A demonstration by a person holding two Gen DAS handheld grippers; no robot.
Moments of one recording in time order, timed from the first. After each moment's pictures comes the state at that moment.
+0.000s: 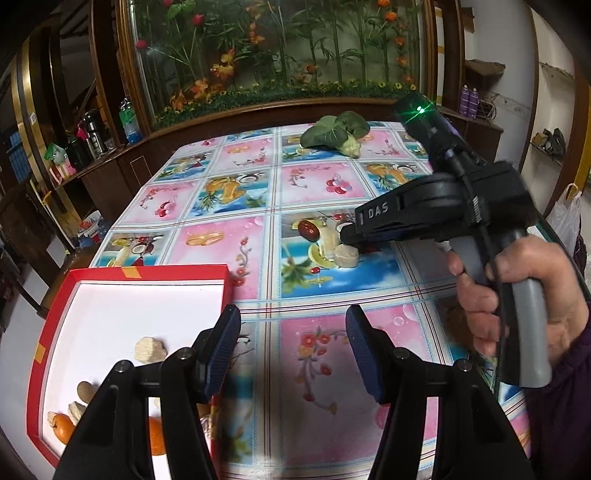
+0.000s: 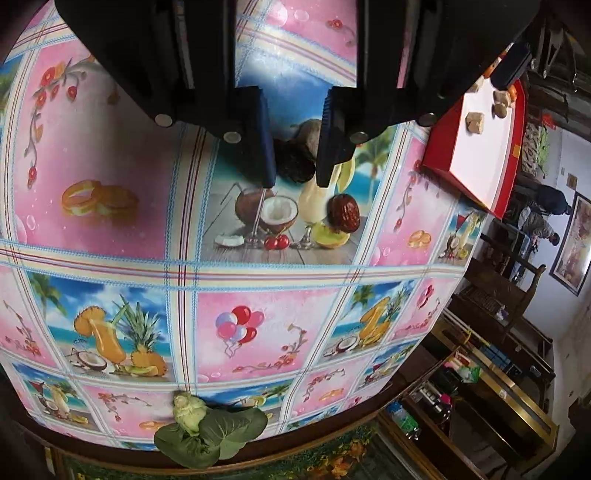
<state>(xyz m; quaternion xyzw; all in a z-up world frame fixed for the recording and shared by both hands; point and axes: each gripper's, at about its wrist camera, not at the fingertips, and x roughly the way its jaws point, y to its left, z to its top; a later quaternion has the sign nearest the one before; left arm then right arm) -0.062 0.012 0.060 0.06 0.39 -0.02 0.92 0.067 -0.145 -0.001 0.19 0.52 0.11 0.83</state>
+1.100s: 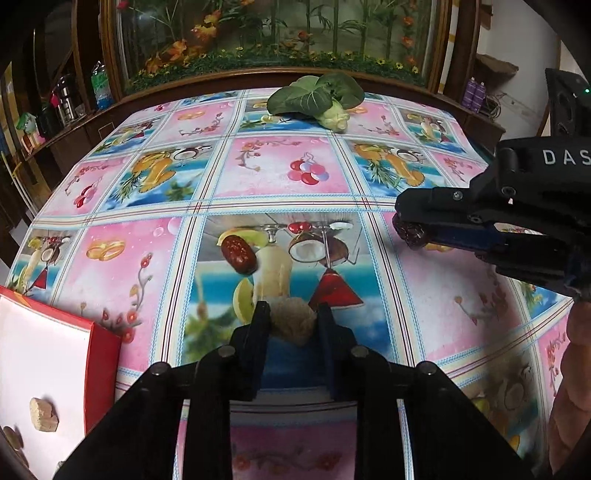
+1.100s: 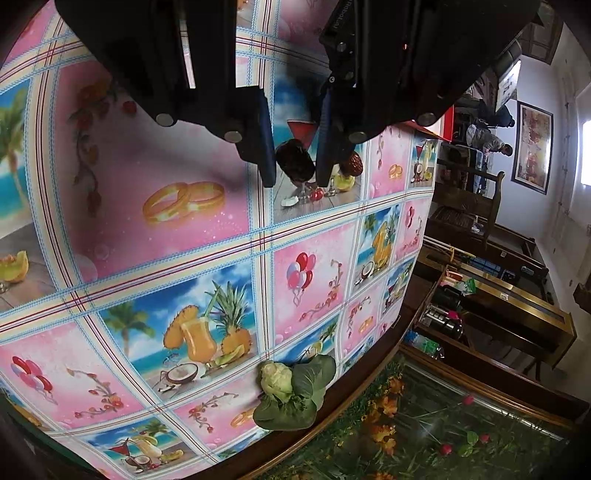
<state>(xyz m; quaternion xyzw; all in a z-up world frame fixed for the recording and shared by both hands) 0.036 -0.026 0.011 0.00 0.44 -0.05 0.90 0.049 -0.226 0.011 0.37 0.46 0.08 0.81</state>
